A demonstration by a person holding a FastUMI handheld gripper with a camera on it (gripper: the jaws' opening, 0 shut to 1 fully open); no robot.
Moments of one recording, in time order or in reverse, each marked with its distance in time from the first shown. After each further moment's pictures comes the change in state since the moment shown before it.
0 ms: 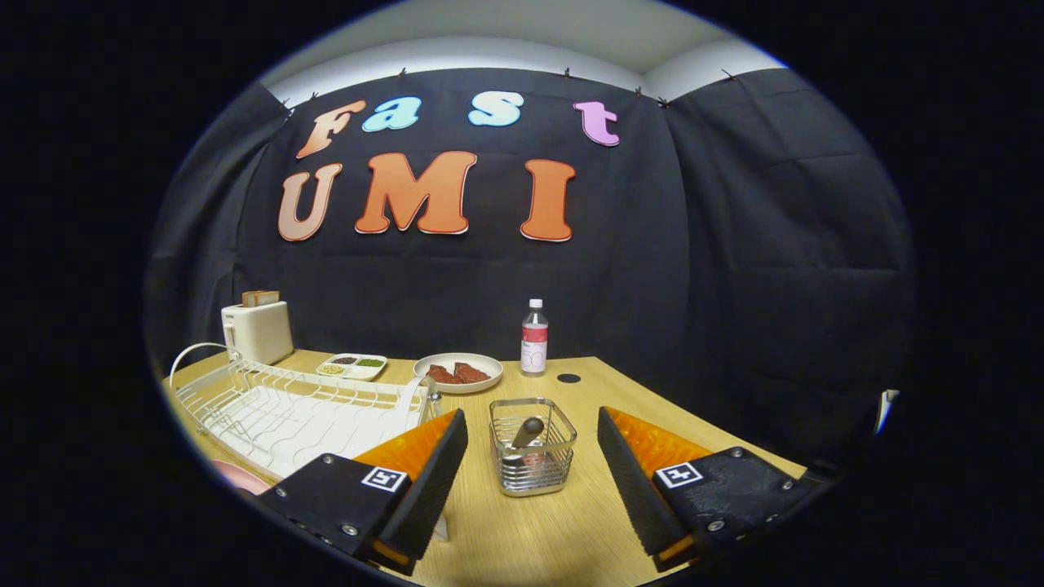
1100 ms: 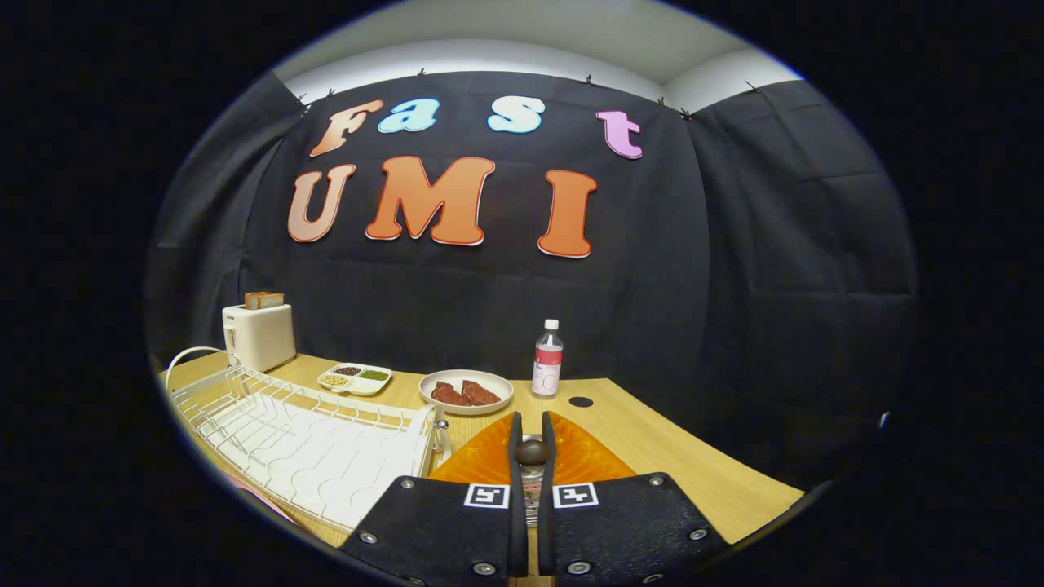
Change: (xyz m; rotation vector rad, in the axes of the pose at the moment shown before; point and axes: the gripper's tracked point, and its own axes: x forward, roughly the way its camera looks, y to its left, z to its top) arm 0.007 0.013 0.039 -0.047 -0.054 0.025
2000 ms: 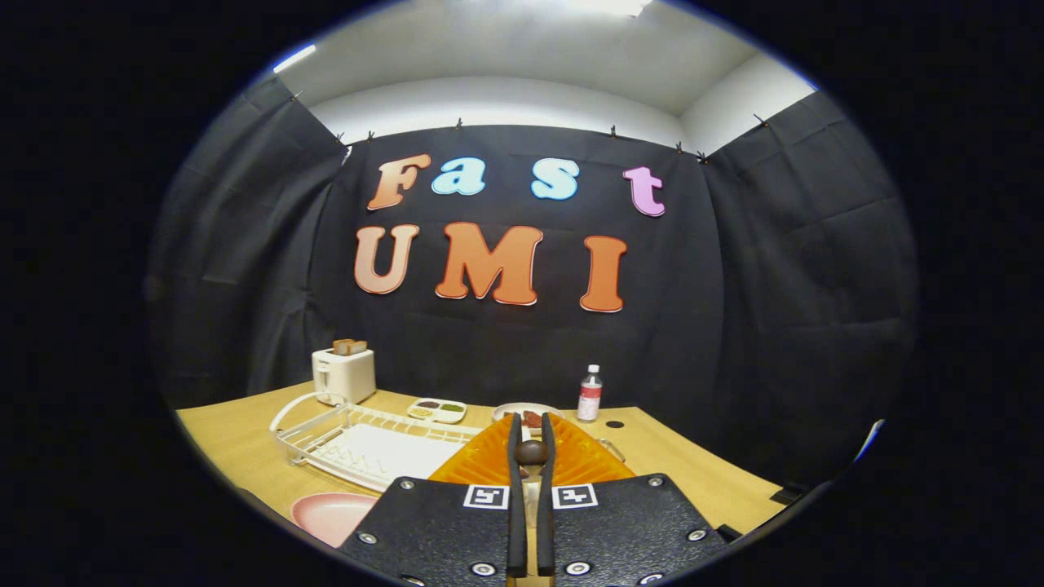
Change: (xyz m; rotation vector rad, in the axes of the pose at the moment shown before) arm -0.176 0.072 0.067 0.047 -0.109 0.151
